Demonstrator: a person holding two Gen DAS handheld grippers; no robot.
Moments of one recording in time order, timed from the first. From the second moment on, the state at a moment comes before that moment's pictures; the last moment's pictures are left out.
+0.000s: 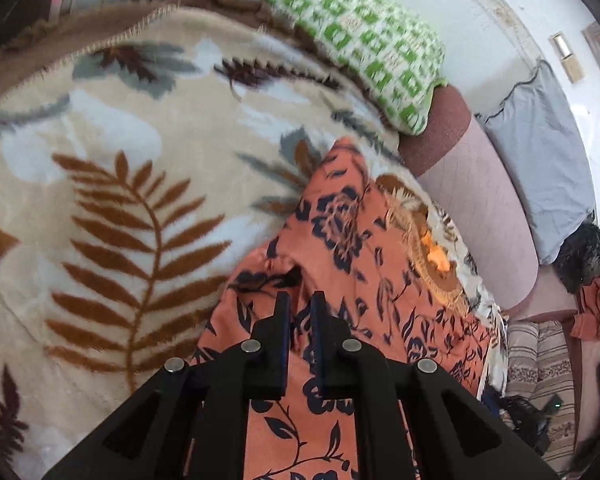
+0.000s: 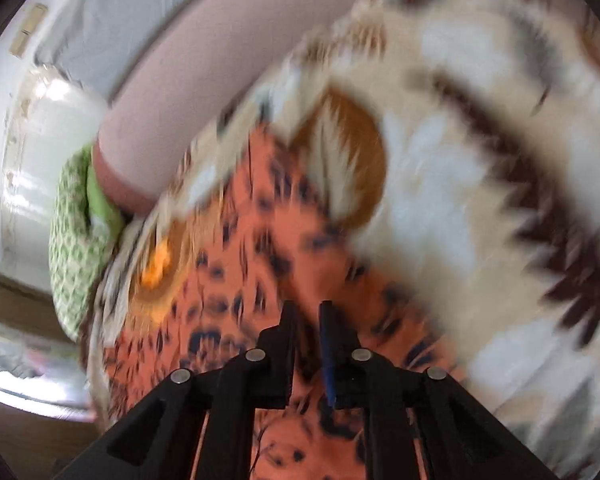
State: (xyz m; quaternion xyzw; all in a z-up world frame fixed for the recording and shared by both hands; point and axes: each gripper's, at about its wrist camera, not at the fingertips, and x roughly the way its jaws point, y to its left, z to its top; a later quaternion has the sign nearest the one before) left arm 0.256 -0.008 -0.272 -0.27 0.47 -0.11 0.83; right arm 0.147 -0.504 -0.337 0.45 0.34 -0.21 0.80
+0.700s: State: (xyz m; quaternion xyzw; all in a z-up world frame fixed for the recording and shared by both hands) left arm 0.274 -0.085 -0.296 -0.18 0.48 -0.15 0.85; right arm 0.229 -0.496 -0.323 0.29 0.36 -0.17 0.87
